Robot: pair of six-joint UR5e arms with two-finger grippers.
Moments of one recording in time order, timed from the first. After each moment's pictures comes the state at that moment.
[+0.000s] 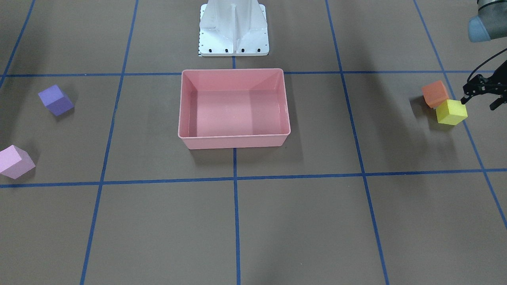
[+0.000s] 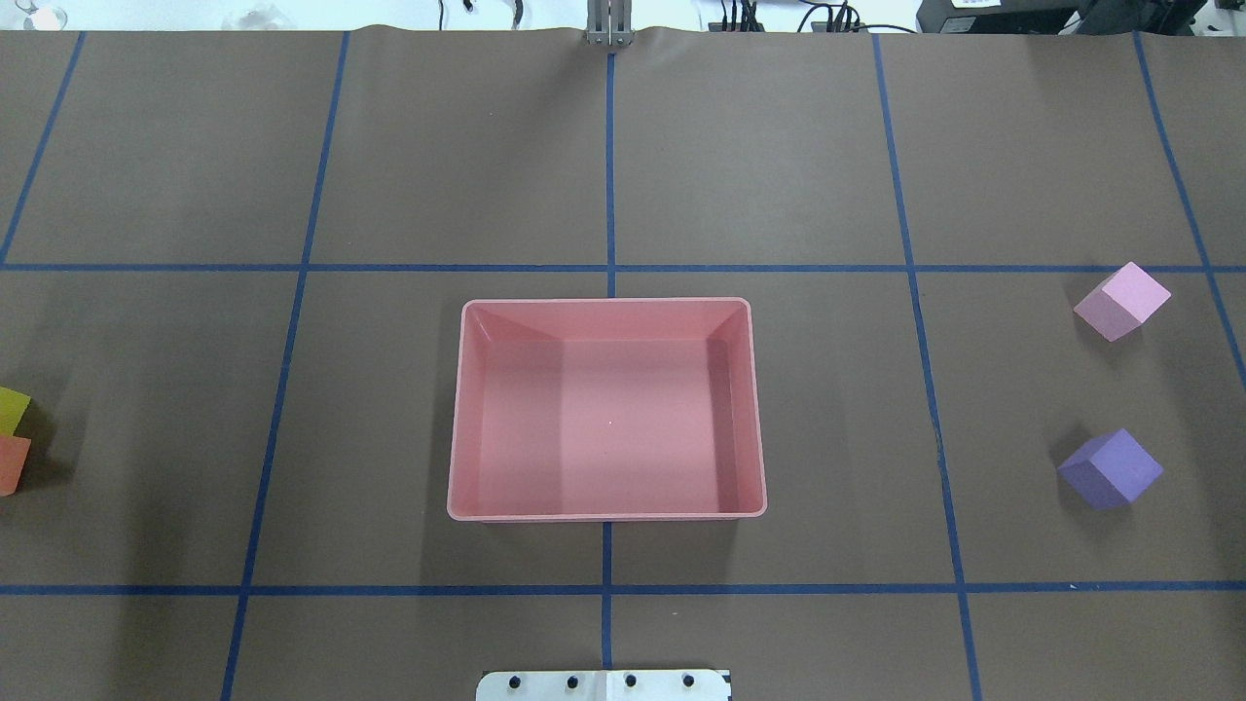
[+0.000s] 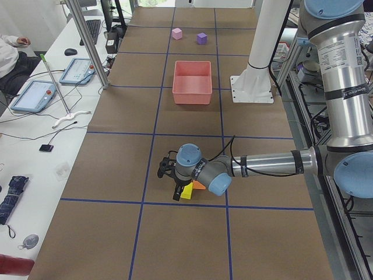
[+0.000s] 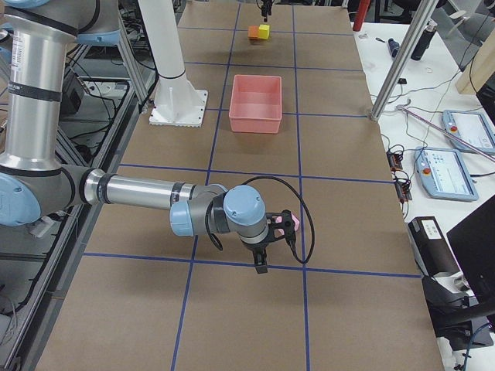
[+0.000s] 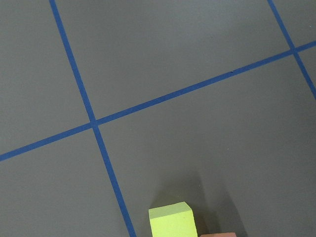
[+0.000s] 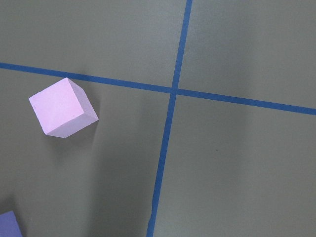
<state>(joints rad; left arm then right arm) -1.21 -1.33 -1.59 -2.33 -2.25 -0.35 1.64 -1.78 1.72 -1.34 2.42 -0.07</state>
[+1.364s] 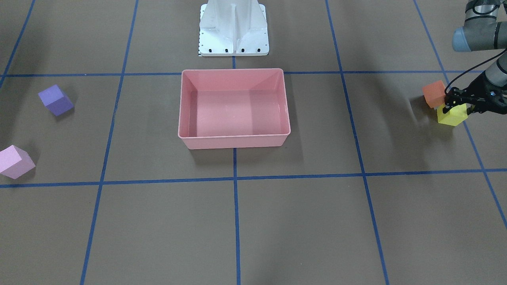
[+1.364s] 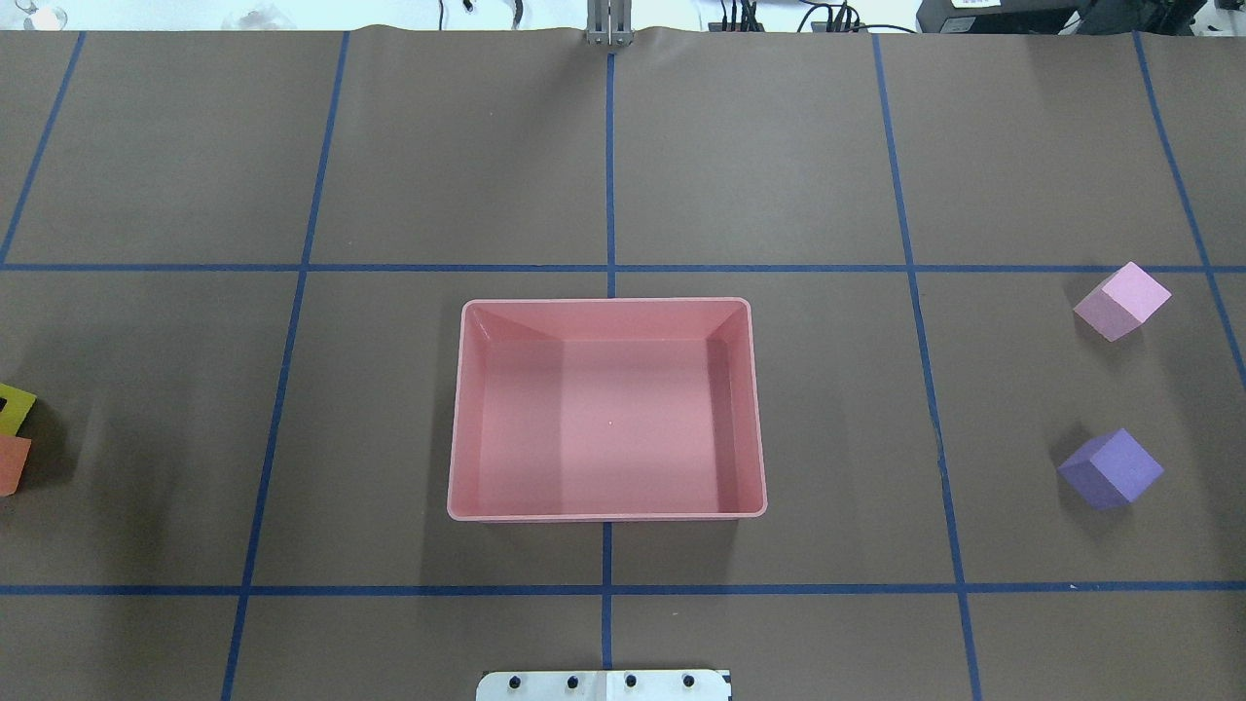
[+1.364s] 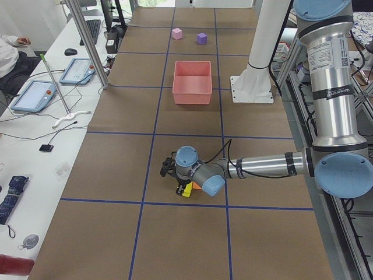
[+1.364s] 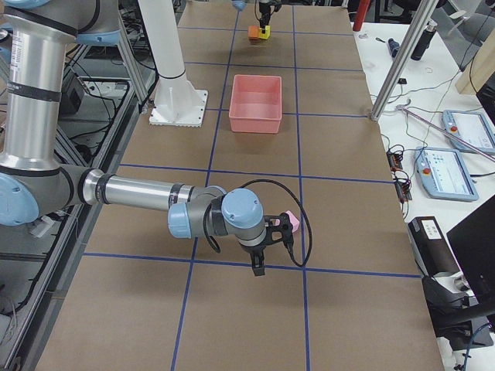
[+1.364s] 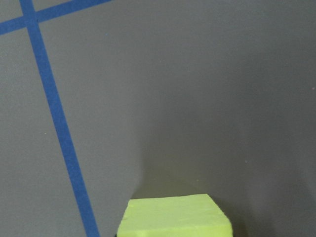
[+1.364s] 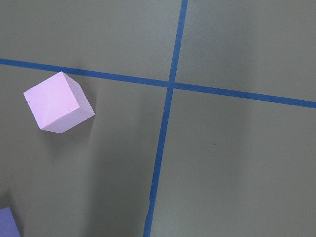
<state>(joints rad) -1.11 -1.37 -1.54 -2.36 -2.29 -0.38 1.64 -1.79 1.71 -1.33 2.41 -0.07</state>
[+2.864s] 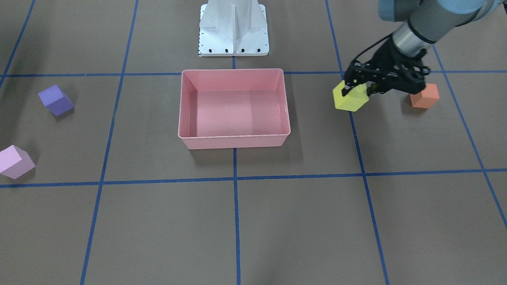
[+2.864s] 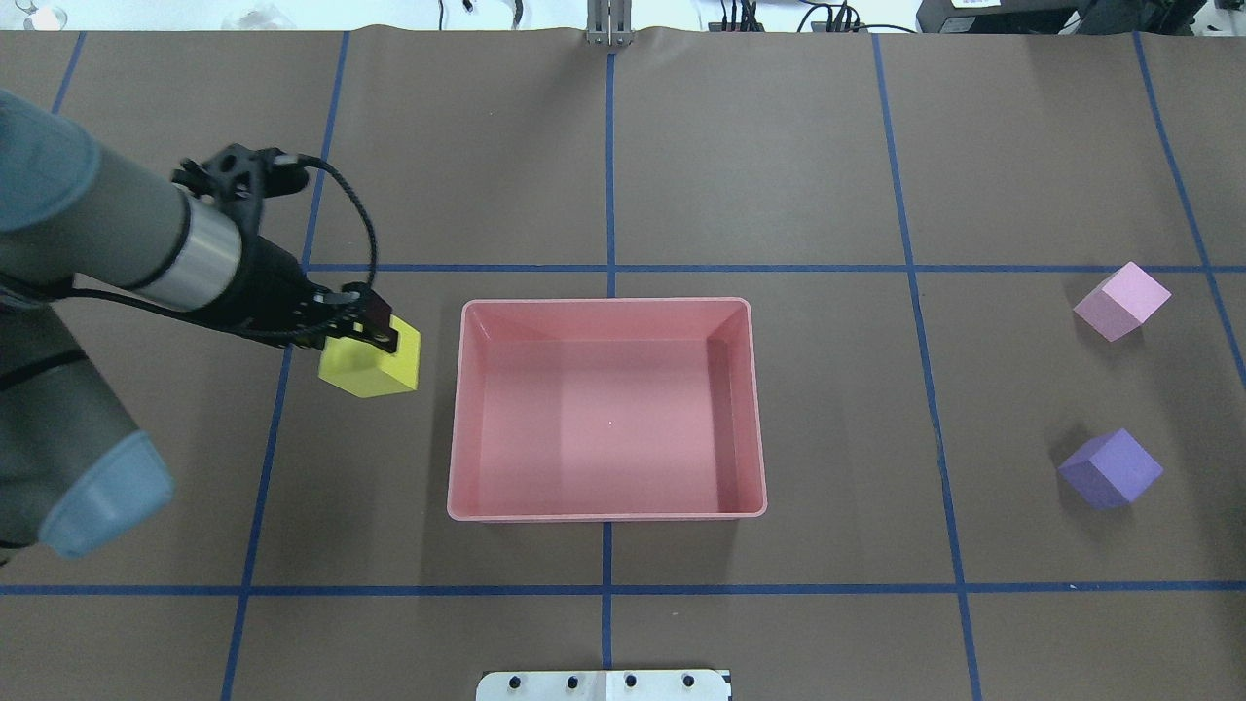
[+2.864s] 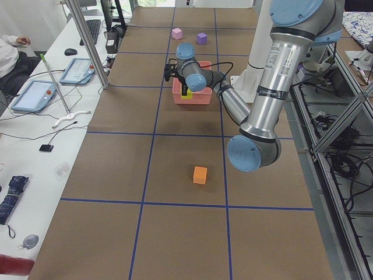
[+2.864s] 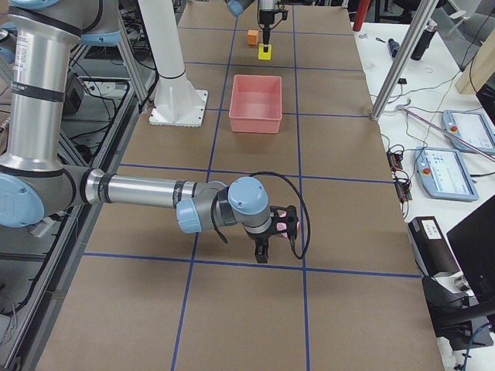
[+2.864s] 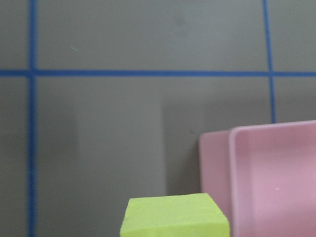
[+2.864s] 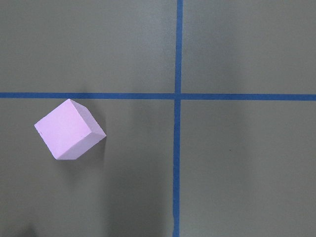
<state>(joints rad) -0.71 -1.92 -2.02 -1.78 -2.16 -1.19 1.56 -1.78 1.73 -1.23 2.40 0.23</state>
